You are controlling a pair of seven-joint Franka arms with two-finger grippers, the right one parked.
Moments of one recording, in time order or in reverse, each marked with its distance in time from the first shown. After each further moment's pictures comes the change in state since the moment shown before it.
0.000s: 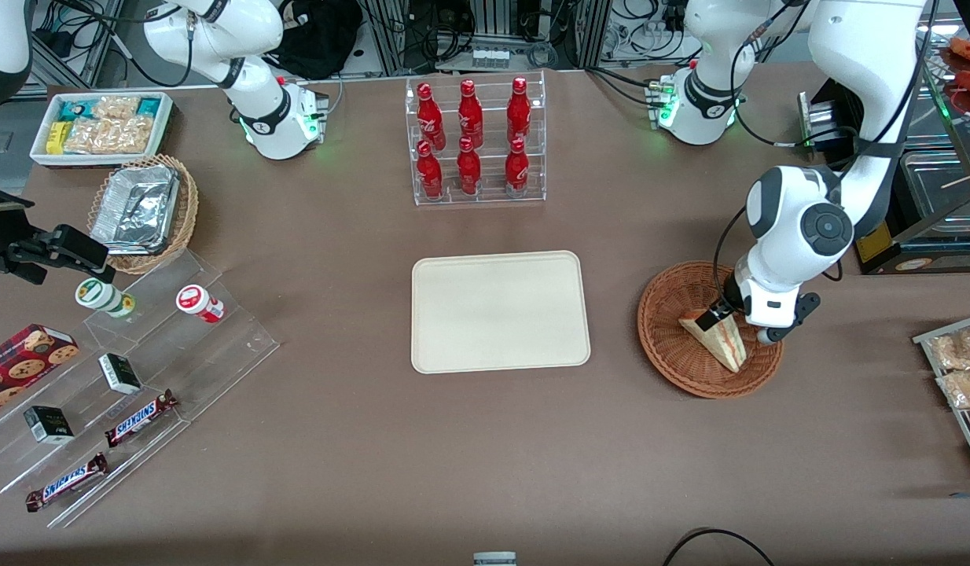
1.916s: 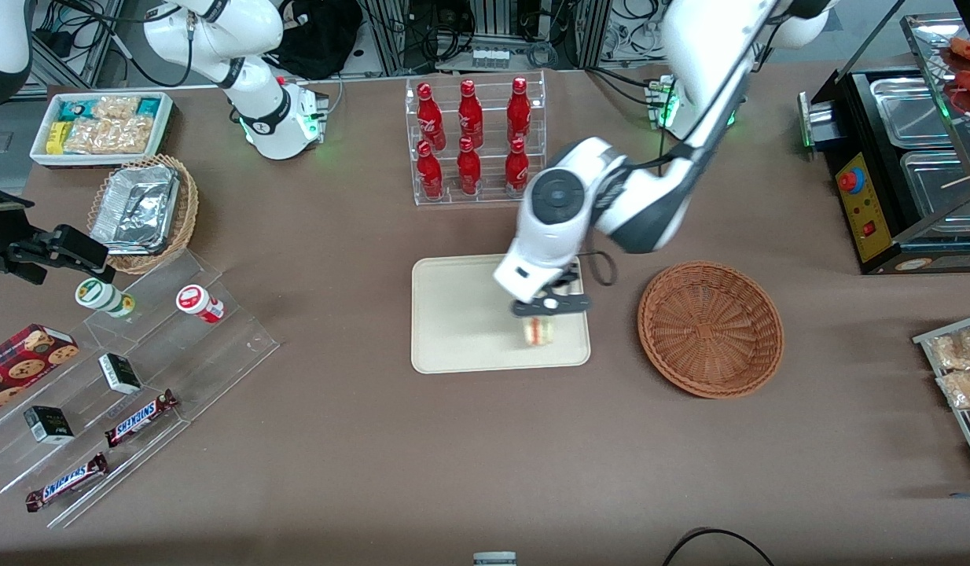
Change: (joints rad) arm -0.605 0.283 -0.031 0.622 0.066 -0.379 -0.022
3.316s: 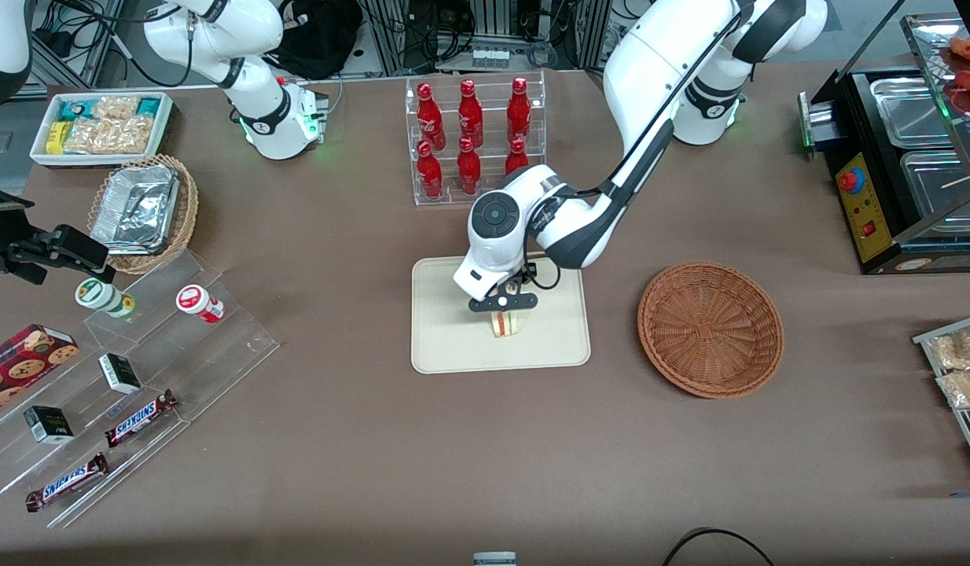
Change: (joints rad) arm -0.085 0.149 0.005 0.052 0.040 0.064 -0.128
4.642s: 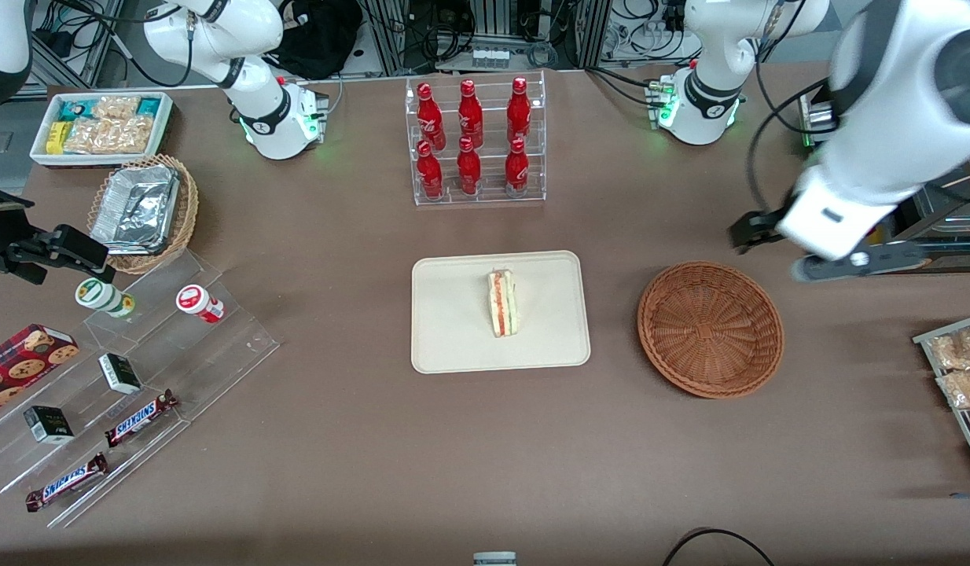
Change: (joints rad) arm 0.591 -0.610 0.058 0.025 -0.063 -0.694 0.677
